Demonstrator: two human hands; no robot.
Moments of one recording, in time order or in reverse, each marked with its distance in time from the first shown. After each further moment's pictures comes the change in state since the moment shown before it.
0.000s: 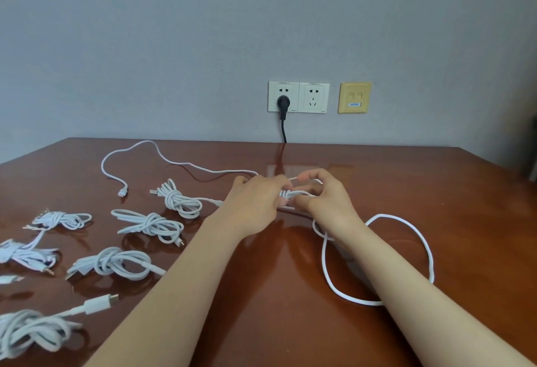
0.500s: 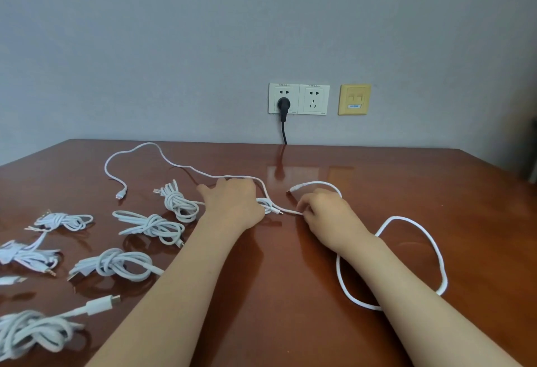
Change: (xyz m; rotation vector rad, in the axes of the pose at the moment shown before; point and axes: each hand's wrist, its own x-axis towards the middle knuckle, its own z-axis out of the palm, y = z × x) left_hand -0.003 -0.007 -0.010 0.237 -0.085 -0.406; right_hand -0.001 0.003 -0.007 -0.971 -0.174 -0.118
